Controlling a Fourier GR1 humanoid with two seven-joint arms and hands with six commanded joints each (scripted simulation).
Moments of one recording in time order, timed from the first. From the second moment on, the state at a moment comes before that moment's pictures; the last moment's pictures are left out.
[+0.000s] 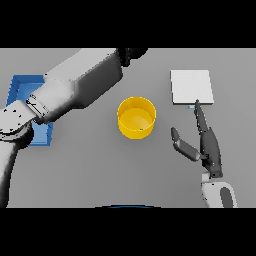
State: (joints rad) left arm -1.60 0.26 -1.32 -0.55 -1.13 -0.19 -0.17; right arm 0.09 -0.05 0.12 -1.70 0.26 -0.07 -0.14
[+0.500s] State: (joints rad) left arm -1.71 0.43 -0.76 -0.18 -0.62 -0.11 0.01; right arm 0.05 -0.04 0.14 -1.67 0.31 -0.10 -0.13
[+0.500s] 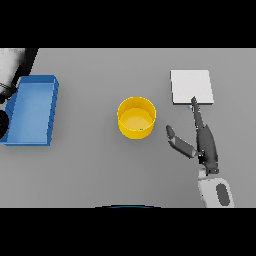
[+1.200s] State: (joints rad) left arm -1.36 0.61 -0.40 -0.03 -0.04 0.16 0.20; right arm 0.03 -0.06 0.13 -1.65 0.21 -0.01 -0.16
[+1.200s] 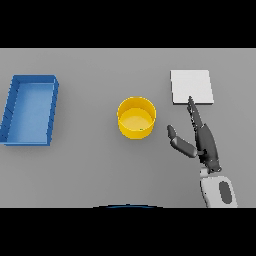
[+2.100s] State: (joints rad) left arm -0.67 0.74 -0.48 -0.92 0.32 0.37 0.56; right arm 0.04 -0.07 0.12 -1.64 0.22 -0.02 -0.17
